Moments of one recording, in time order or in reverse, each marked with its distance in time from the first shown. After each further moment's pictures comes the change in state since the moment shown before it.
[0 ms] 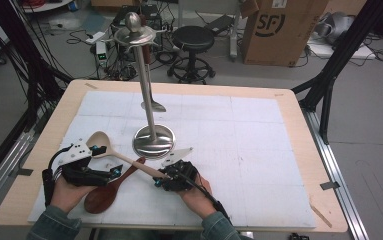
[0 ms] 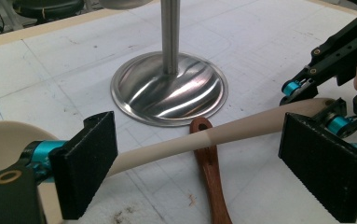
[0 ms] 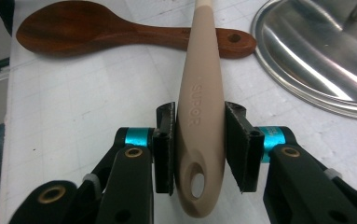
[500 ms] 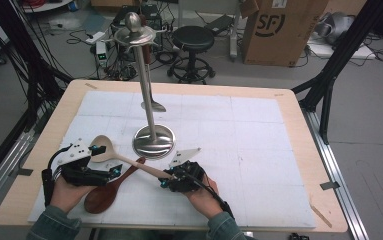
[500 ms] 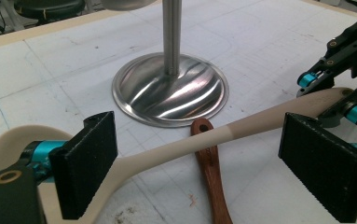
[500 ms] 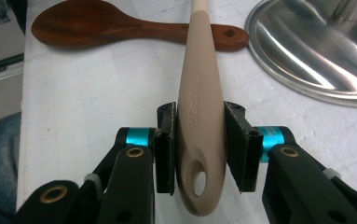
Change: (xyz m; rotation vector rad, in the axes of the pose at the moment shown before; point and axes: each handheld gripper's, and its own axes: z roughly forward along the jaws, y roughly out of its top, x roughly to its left) left arm 0.001 0.000 -0.001 -0.004 0.003 -0.003; right arm -0.003 -0.008 -0.018 -0.003 0.010 -0.013
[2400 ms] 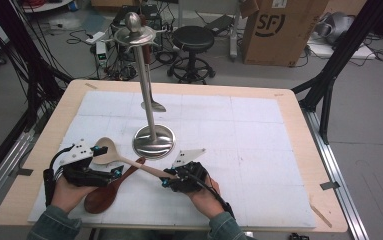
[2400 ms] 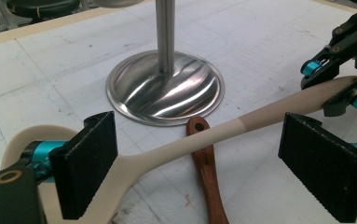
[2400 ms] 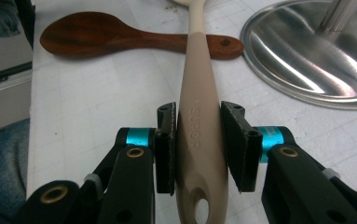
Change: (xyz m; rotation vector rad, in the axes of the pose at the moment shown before) left arm -0.002 0.000 0.003 0.012 -0.018 0.010; right arm 0.001 0.000 -0.009 -0.053 -0.002 0.001
